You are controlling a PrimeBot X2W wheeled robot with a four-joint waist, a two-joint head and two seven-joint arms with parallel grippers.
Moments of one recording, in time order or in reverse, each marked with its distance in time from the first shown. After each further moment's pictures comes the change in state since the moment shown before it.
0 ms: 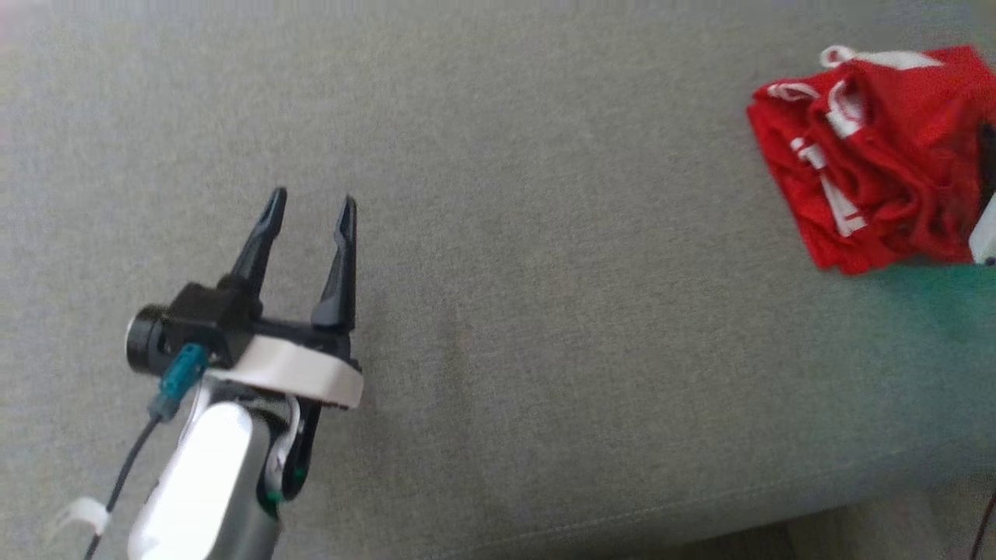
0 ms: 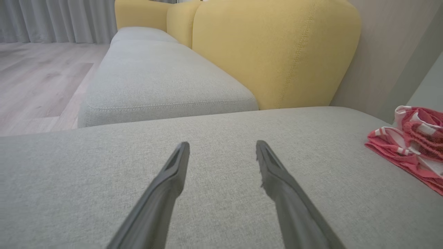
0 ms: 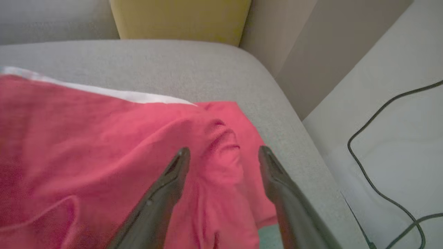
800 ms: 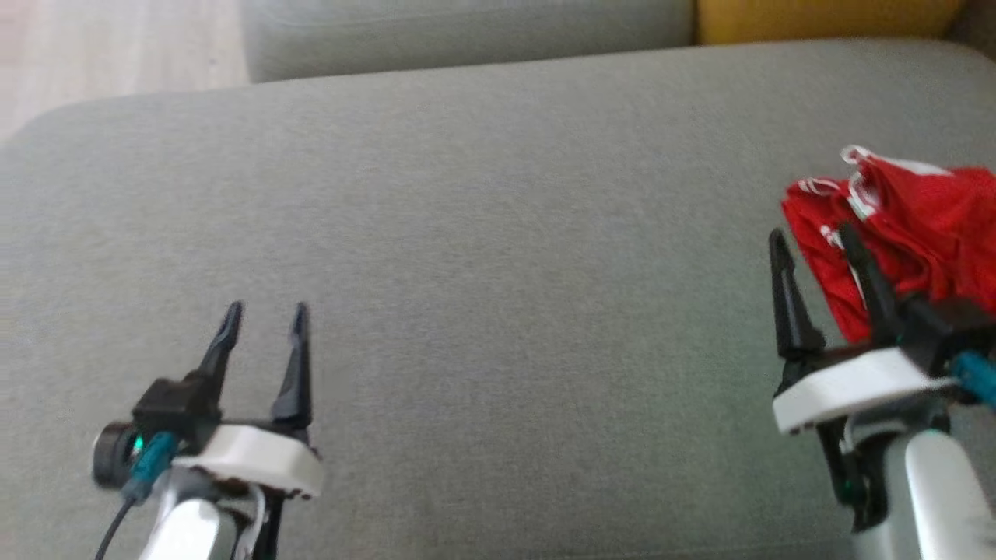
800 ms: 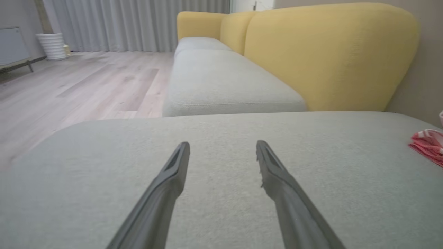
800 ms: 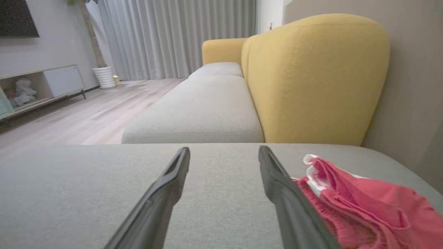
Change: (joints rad) left arm 0.222 0.051 0.044 -0.041 -0.033 0.081 0.030; right arm 0.554 0.355 0.081 -0.720 -0.043 0.000 -0.205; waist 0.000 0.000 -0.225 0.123
